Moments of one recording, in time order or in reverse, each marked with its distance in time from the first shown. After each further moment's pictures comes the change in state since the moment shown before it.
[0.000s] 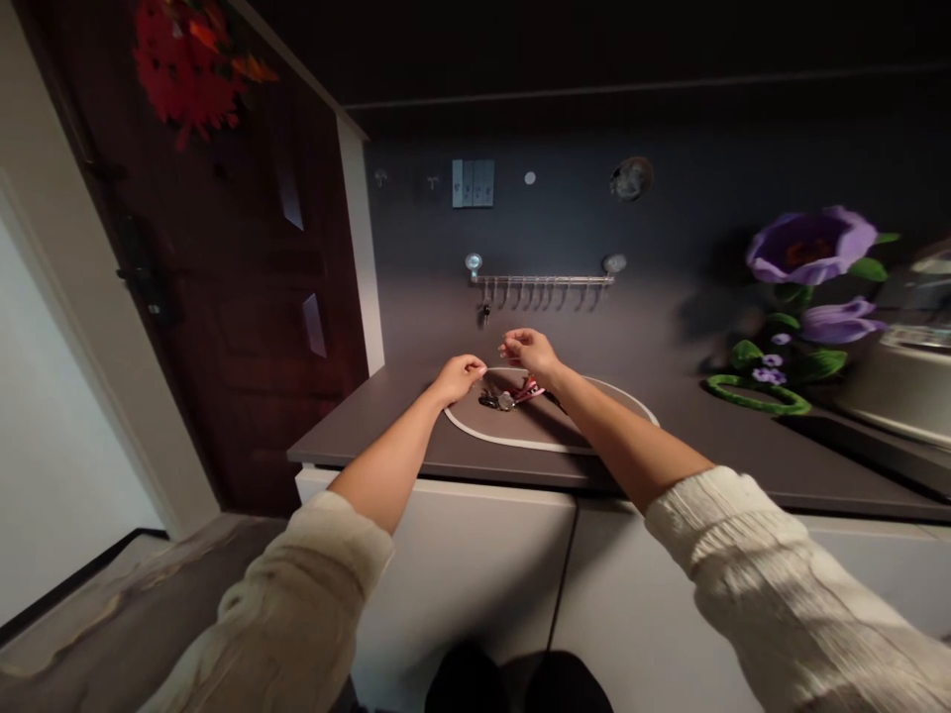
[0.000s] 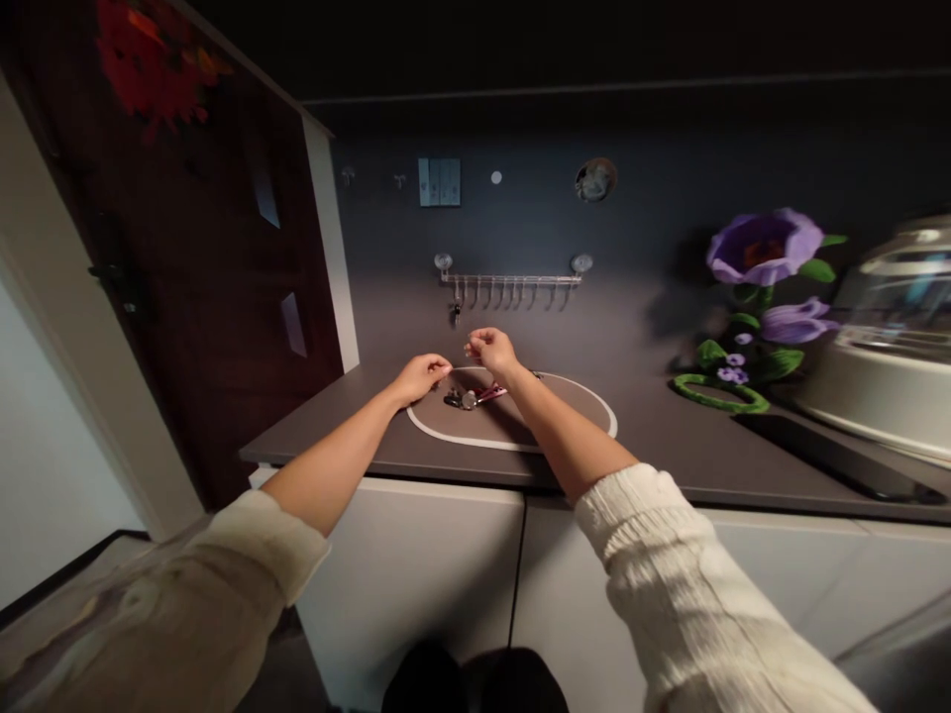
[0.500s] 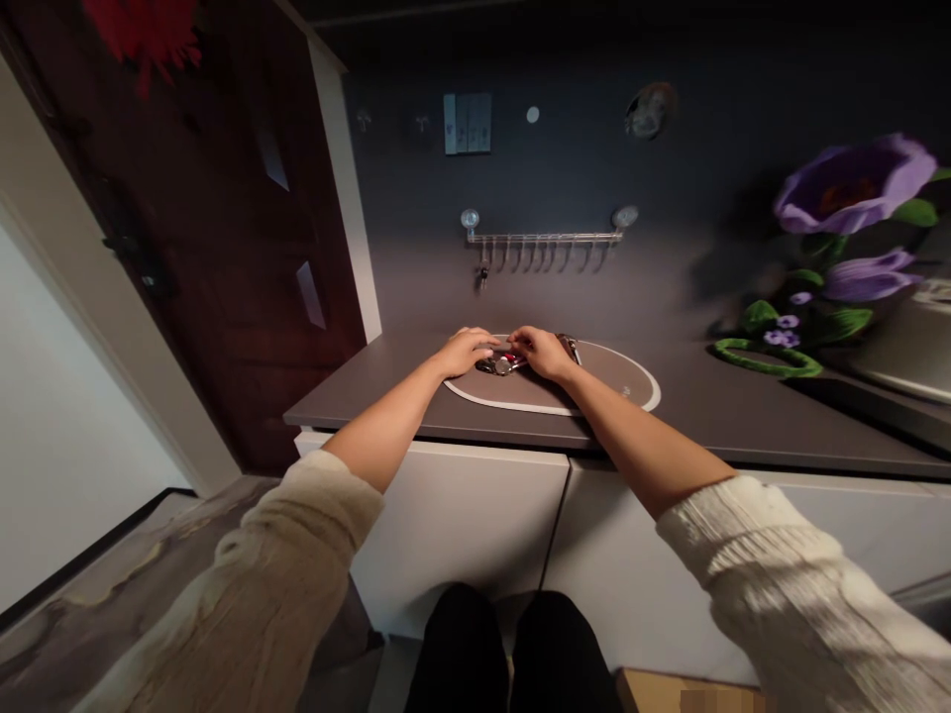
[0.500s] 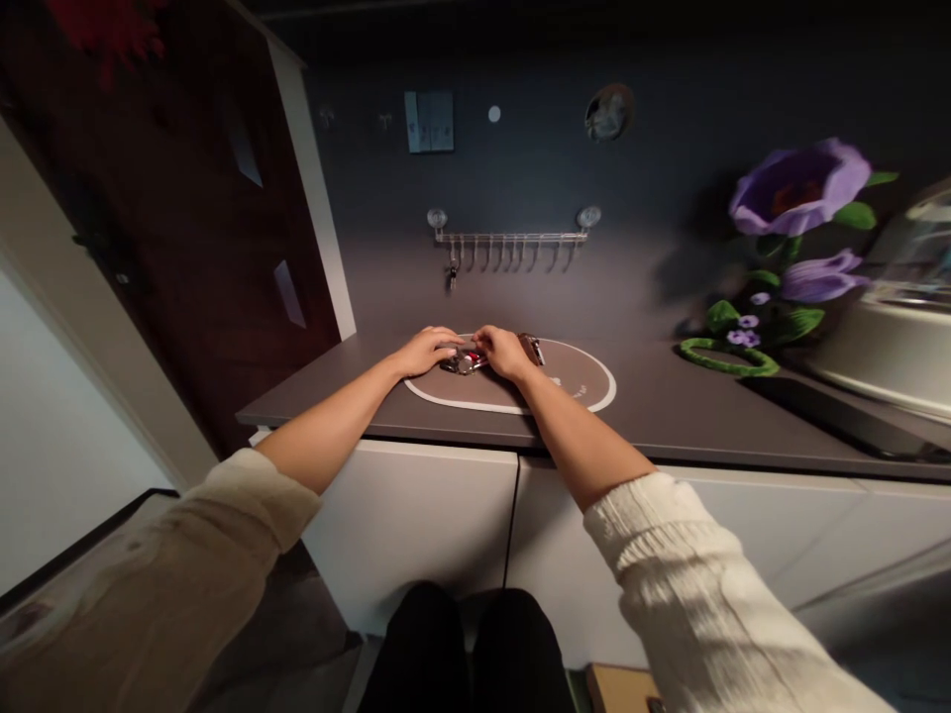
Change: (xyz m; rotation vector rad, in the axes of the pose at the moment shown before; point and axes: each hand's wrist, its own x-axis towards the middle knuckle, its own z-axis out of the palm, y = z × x) left_hand 0.000 -0.007 0.003 0.584 -0.207 0.334; right_hand -0.025 0.045 -0.030 -0.722 -0.148 -0.378
